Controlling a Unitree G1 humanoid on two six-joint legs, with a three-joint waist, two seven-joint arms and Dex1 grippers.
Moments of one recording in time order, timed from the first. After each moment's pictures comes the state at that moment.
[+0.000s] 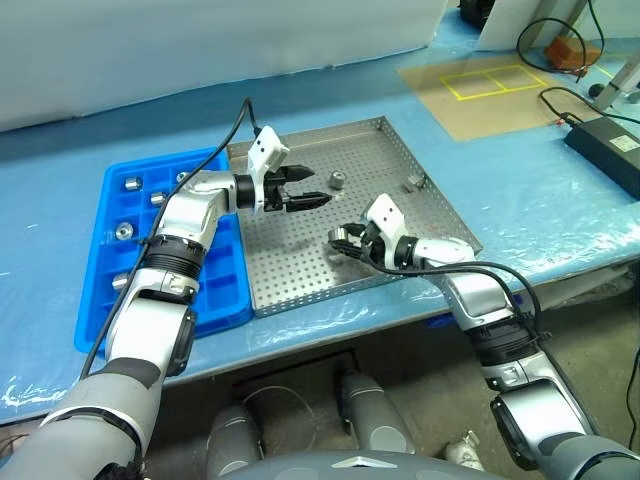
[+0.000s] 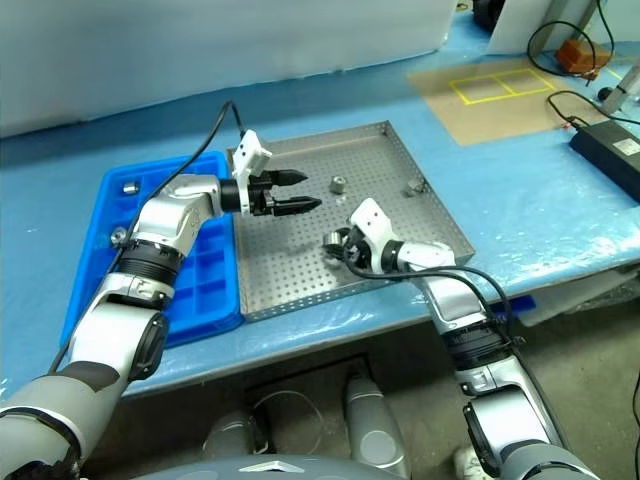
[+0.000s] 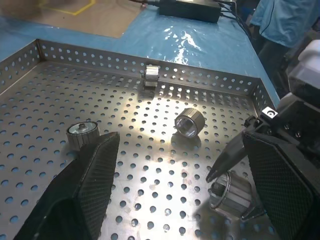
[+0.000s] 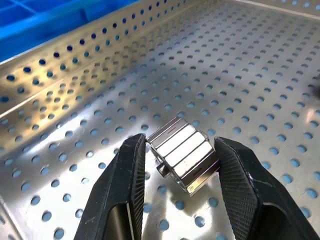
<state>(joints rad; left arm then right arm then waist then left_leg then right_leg) -0.94 0.32 -0.06 0.59 -0.22 0.34 -1.11 -0.49 -0.40 0.23 0.08 0.16 0.43 0.78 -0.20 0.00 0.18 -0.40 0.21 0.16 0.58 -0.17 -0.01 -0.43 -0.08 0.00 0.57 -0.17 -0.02</state>
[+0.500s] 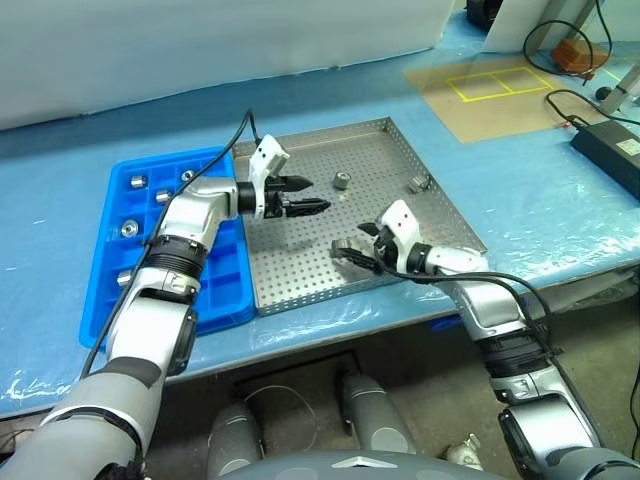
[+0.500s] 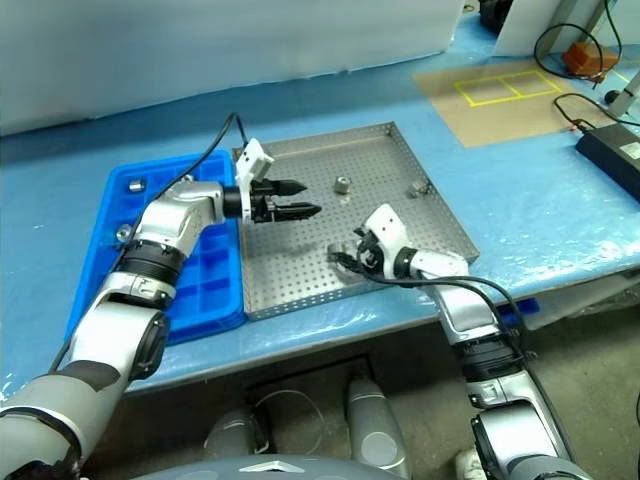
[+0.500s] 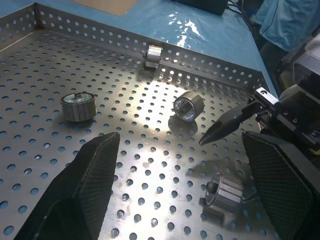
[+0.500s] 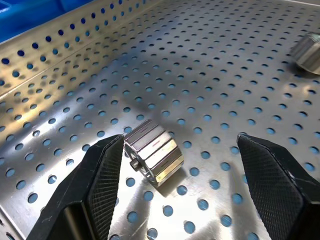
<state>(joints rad) -0.95 0.33 -0.08 0.62 -0.23 0.43 -1.15 -0.42 -0.41 0.13 0.03 0.20 0.47 0.74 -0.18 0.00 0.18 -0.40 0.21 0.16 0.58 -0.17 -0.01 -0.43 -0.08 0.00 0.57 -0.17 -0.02</state>
